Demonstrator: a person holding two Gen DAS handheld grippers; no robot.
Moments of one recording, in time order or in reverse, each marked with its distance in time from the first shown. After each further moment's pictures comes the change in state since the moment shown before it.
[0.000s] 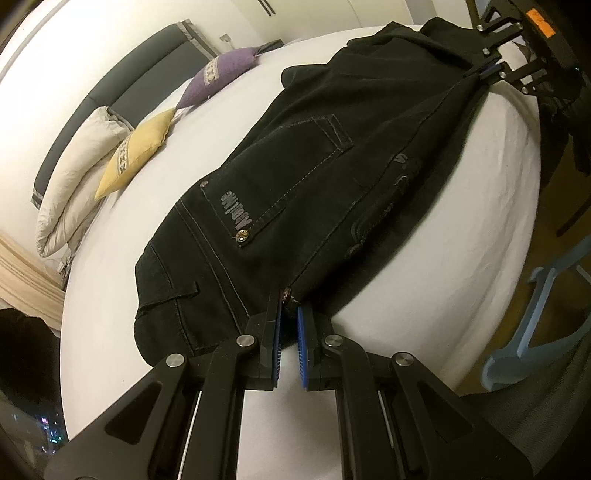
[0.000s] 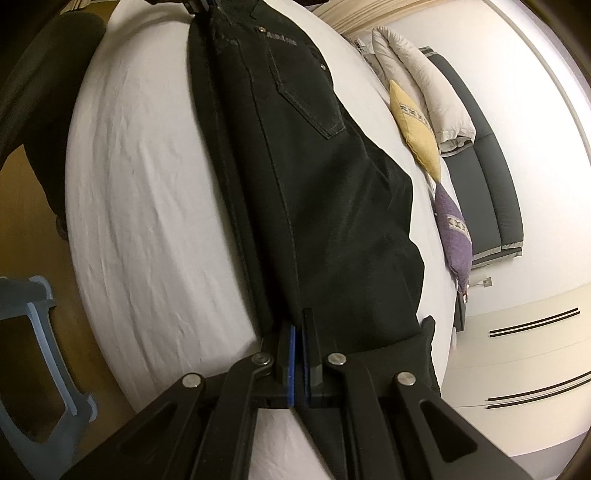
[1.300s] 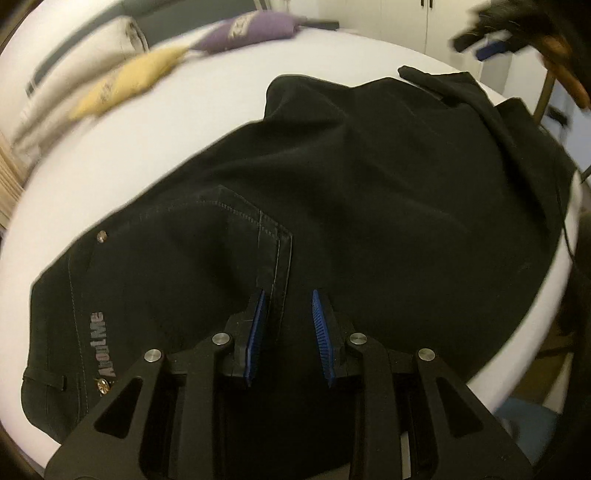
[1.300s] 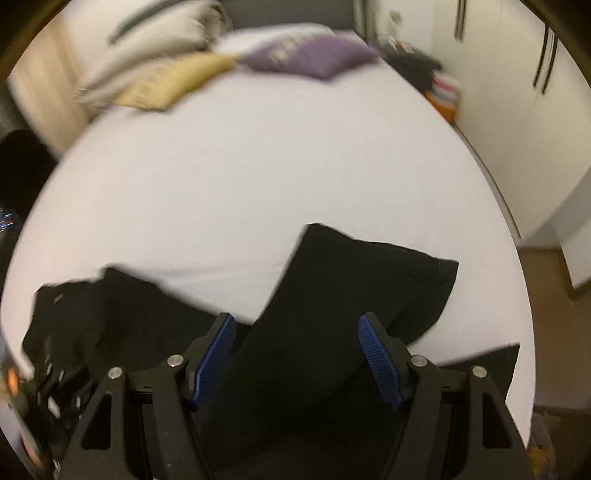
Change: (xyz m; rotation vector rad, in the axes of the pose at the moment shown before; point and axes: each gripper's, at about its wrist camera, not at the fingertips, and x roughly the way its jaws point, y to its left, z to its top) left arm 0.090 -0.021 0.141 -0.403 0.115 -0.127; right arm 0.120 -0.305 -0.110 1.235 0.255 0.337
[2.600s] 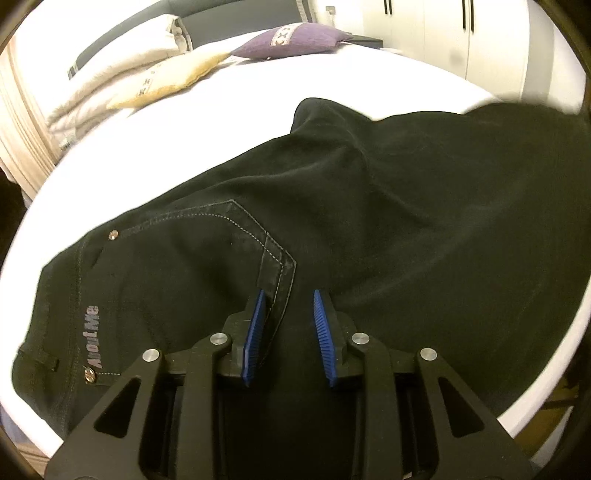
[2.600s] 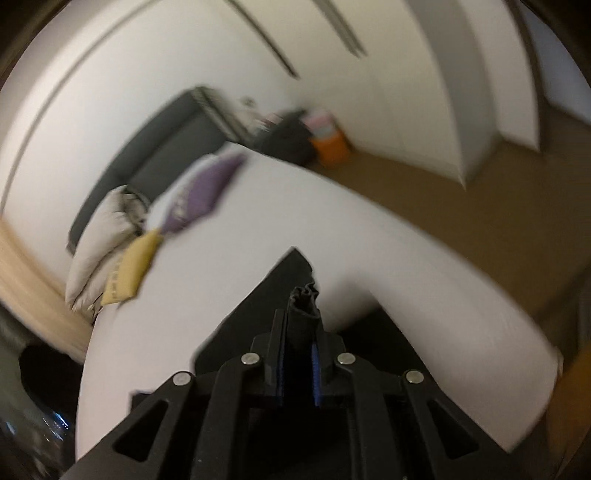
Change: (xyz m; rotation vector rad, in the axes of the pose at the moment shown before) left arm 0.001 -0.018 0.002 -0.120 -0.044 0.120; right arm -0.083 -0.189 -0.161 0.684 -0.425 0.132
